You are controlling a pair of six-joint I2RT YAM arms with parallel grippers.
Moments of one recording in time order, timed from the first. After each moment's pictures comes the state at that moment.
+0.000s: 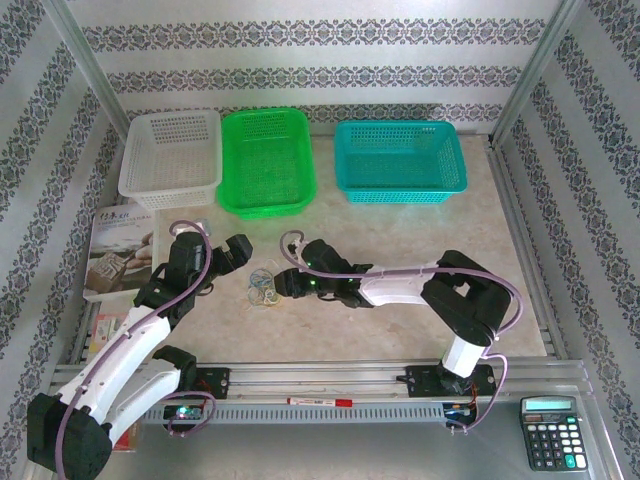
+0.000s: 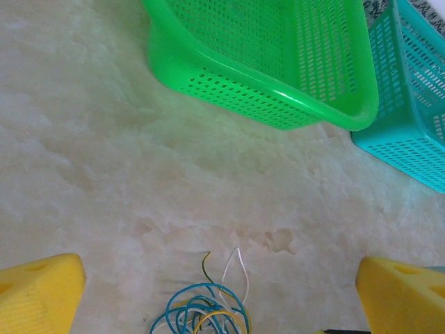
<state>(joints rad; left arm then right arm) -0.31 0.82 0.54 -0.34 -0.02 -0.73 0.95 1.74 0.83 0.27 -0.25 0.73</state>
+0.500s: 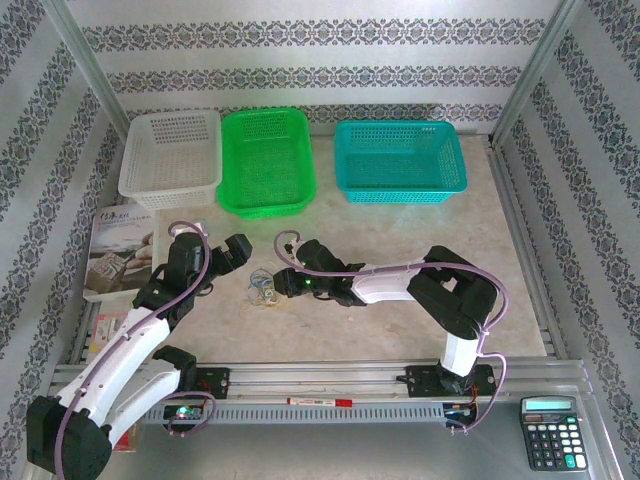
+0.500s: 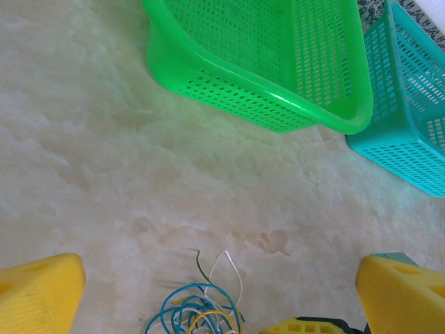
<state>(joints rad) -0.31 0.81 0.54 -0.34 -0.02 -0.74 0.95 1.81 0.86 0.30 -0.22 0.73</state>
